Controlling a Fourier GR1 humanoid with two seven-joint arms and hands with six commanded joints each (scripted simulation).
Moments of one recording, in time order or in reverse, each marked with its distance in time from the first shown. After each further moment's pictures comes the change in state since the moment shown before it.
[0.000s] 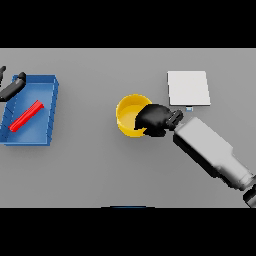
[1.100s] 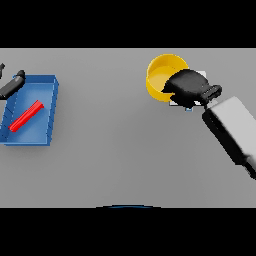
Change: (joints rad) left arm -0.009 0.021 -0.003 -0.044 0.001 0.014 0.059; right arm -0.034 -0.152 -0.235 -0.066 -0.043 -0.011 0.112
